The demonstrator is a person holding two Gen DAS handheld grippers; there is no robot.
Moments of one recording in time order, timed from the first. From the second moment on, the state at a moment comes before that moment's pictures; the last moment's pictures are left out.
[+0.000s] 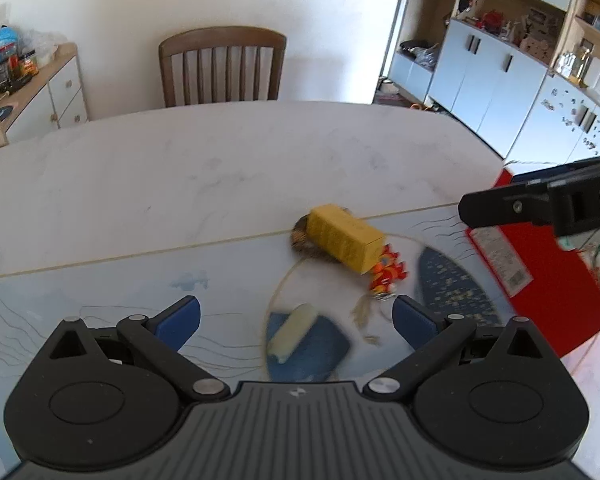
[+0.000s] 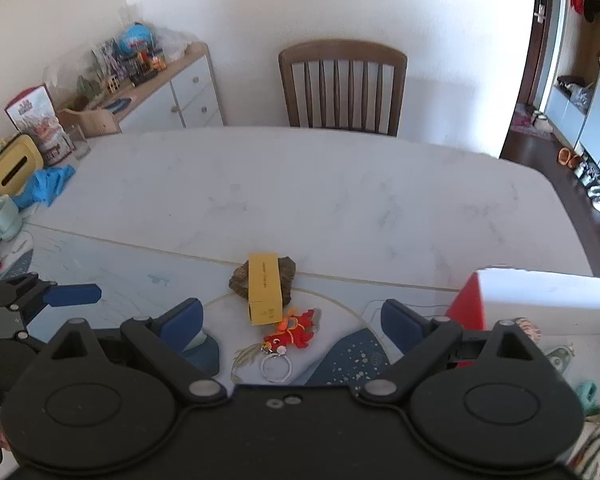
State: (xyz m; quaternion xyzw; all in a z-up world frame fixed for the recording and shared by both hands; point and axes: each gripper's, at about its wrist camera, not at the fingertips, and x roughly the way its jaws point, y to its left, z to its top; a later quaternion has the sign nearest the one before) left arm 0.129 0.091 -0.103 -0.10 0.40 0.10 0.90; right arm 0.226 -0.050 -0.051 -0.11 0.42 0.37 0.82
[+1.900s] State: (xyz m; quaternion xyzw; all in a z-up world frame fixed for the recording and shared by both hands) left arm 0.157 0.077 -0.166 -0.04 0.44 0.08 0.89; right arm 0.254 0.034 -0.127 -0.17 0.46 0.37 0.79
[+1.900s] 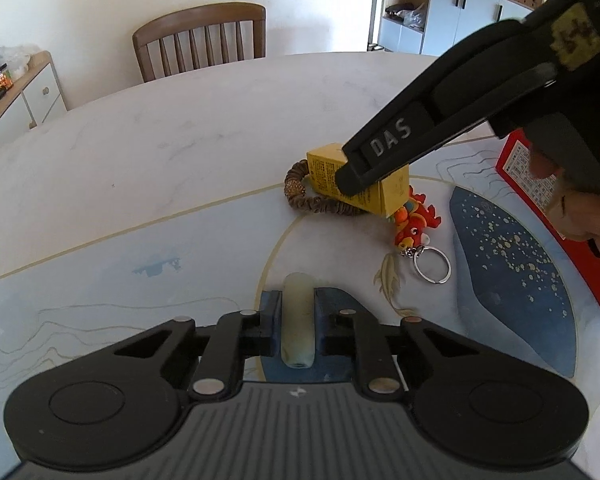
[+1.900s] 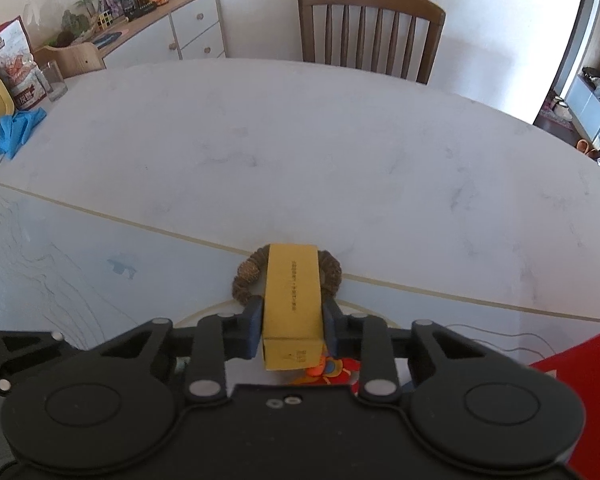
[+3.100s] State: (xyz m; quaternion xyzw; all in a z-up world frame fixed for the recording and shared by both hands) left arm 0.133 -0.009 -0.040 -0.06 0.39 0.04 0.92; right arm 0.200 -0.136 -0.020 -0.07 0.39 0.35 0.85
